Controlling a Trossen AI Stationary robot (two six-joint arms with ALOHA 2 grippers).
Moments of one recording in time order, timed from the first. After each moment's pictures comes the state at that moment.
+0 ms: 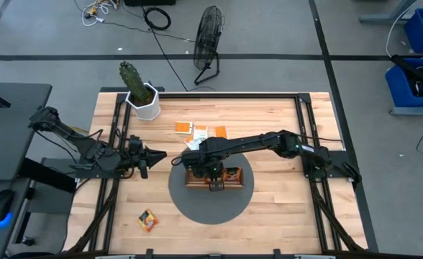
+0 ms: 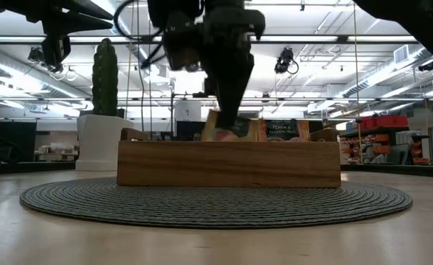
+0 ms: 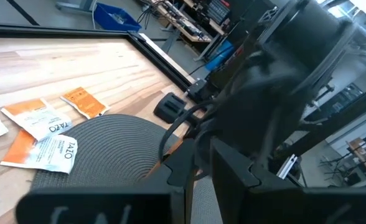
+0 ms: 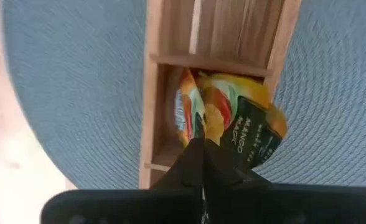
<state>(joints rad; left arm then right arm) -0.55 0.65 0.44 0.00 -0.81 -0.86 0.10 2.37 2.24 -1.44 -0.15 -0.01</state>
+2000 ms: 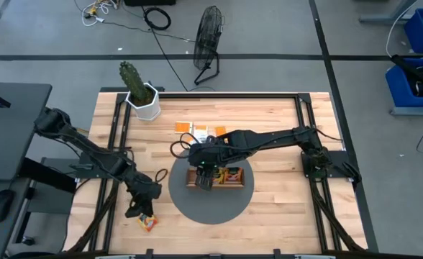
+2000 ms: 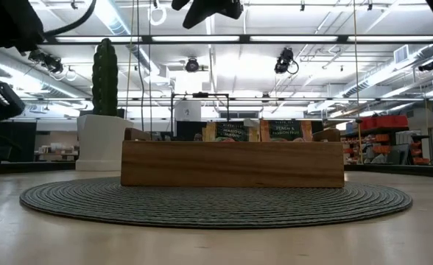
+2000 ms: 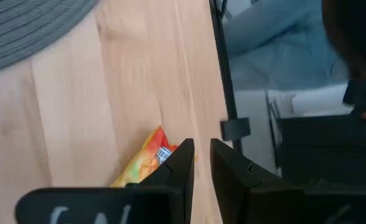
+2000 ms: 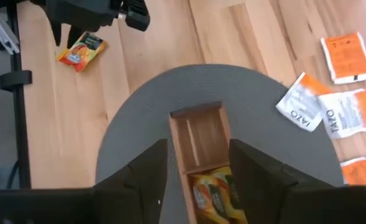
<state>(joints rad) -0.55 1.14 0.44 -0.04 0.41 -0.68 0.18 2.11 2.24 -1.15 0.10 0.39</state>
